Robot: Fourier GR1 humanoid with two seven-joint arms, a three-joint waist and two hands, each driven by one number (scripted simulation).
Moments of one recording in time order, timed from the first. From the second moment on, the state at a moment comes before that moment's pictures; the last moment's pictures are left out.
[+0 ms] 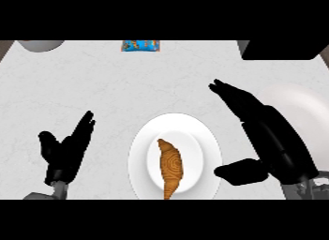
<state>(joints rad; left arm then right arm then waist) -0.01 0.27 -0.23 -1.46 0.29 0.20 0.16 -0.39 -0.51 0.50 -1.98 0.42 0.03 0.62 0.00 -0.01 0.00</state>
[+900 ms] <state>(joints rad) -0.01 0.24 -0.21 -1.46 0.25 0.19 0.17 -0.50 -0.18 0.77 -1.81 0.66 0.22 1.00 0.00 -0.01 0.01</state>
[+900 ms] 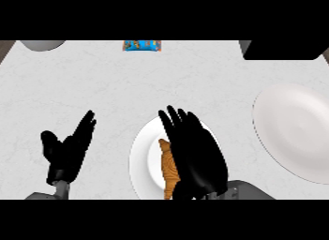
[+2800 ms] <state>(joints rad) 0.01 0.18 -0.14 -1.48 0.18 0.11 0.18 -0.39 -0.02 0.80 -1.41 0.94 0.26 0.82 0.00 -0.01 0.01</state>
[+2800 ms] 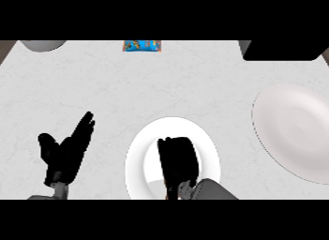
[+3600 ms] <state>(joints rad) 0.03 0.17 -0.12 -1.49 0.17 0.11 0.19 -0.33 -0.01 0.84 -1.60 1.20 -0.13 1.00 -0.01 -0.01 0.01</state>
